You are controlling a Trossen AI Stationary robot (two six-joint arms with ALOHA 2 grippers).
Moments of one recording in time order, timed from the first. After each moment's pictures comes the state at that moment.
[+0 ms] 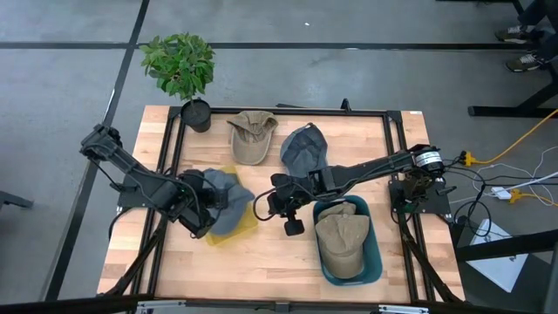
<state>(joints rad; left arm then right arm) -0.60 1.32 1.19 -1.35 -0.54 -2.17 0.17 1.82 1.47 -0.41 -0.07 -0.10</state>
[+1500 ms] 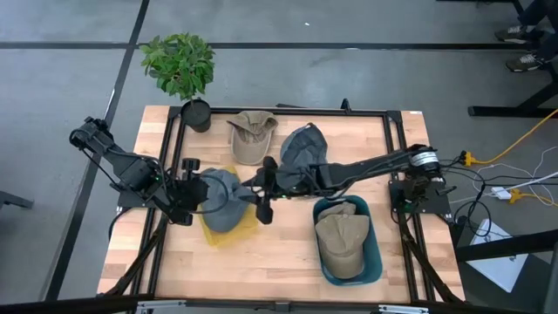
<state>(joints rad) -0.61 1.10 1.19 -1.31 -0.50 -0.40 0.16 1.85 1.54 0.02 0.16 0.23</state>
